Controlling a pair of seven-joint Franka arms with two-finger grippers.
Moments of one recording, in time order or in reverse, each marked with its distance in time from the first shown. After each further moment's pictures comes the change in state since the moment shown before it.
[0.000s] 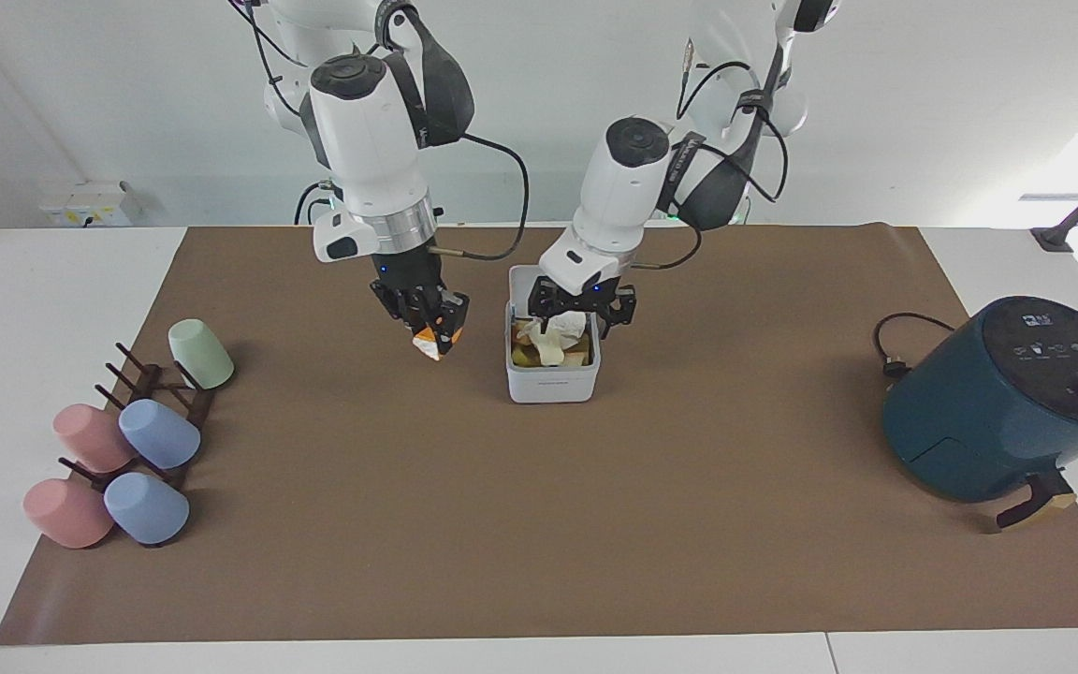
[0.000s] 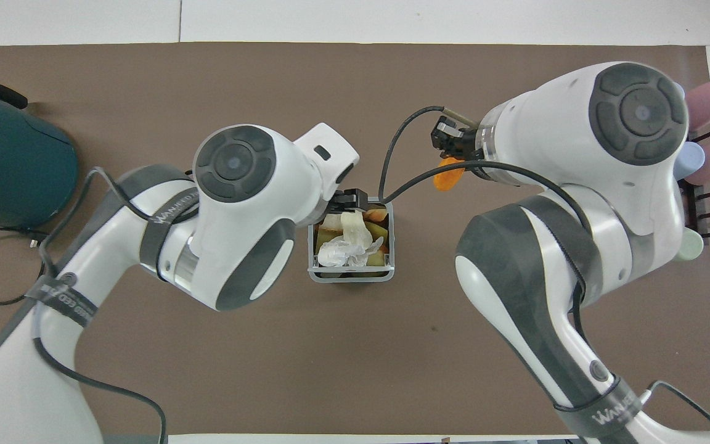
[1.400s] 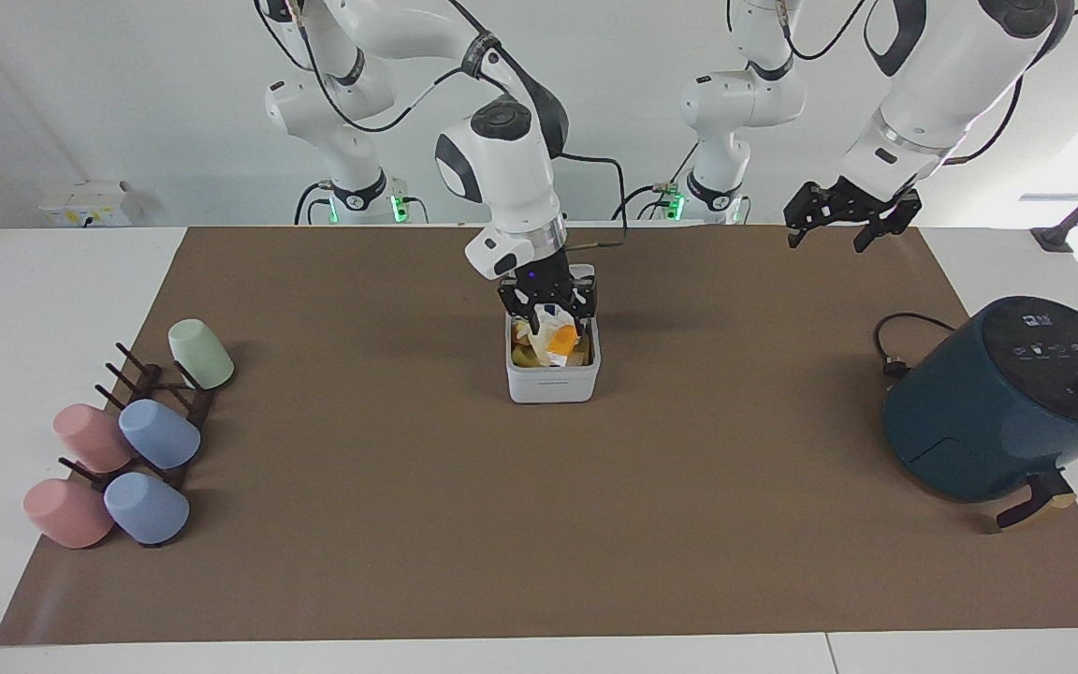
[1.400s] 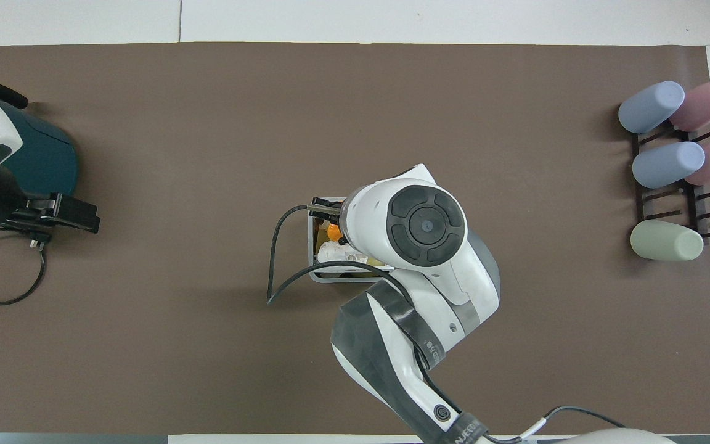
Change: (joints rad) left arm 0.492 -0.288 -0.008 0.034 0.037 -0.542 0.538; right arm 0.215 0.076 0.022 -0.121 0.040 0.248 -0.019
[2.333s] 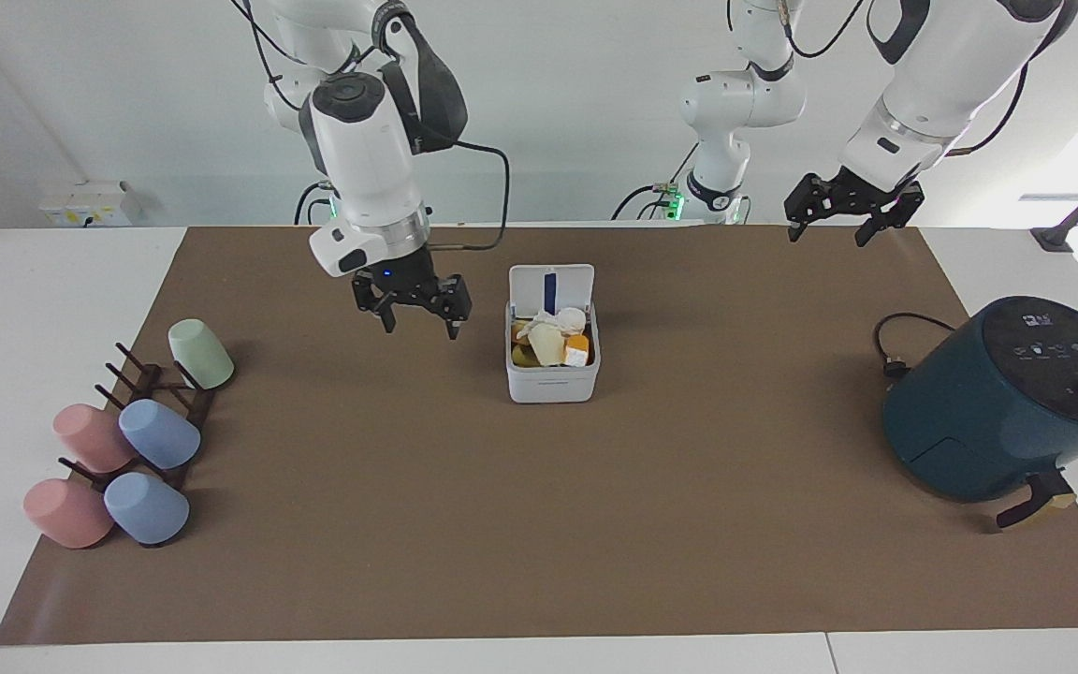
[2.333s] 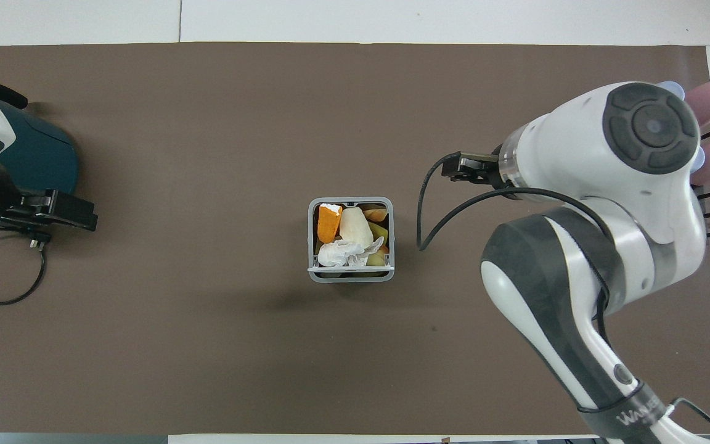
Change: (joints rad) left arm -0.036 0.010 0.025 0.038 0.000 -0.029 -0.008; right arm -0.303 -0.139 -0.014 0.020 -0.065 -0.309 -0.340
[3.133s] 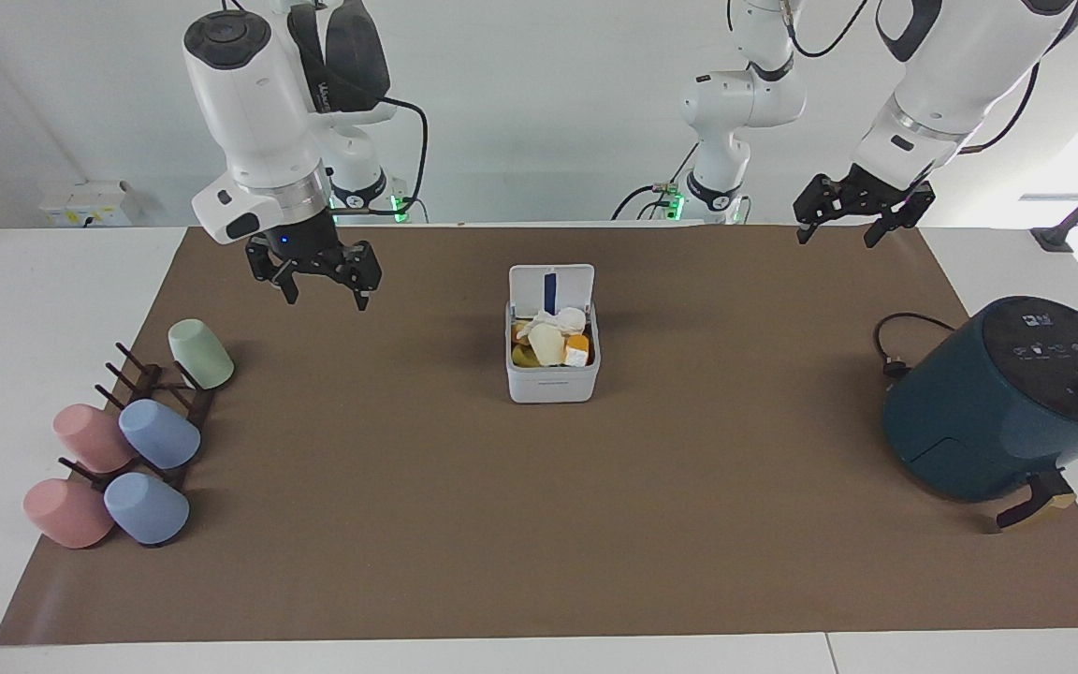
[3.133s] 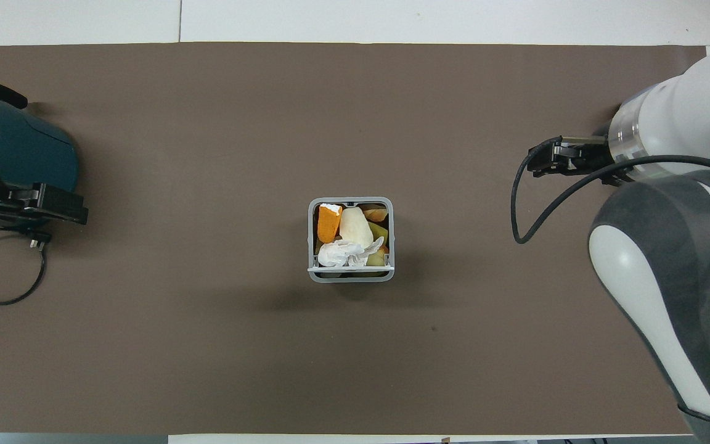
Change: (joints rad) left arm 0.004 0.001 0.016 0.007 0.000 0.012 -0.005; right arm -0.119 -0.037 0.000 0.140 -0.029 -0.247 -0.174
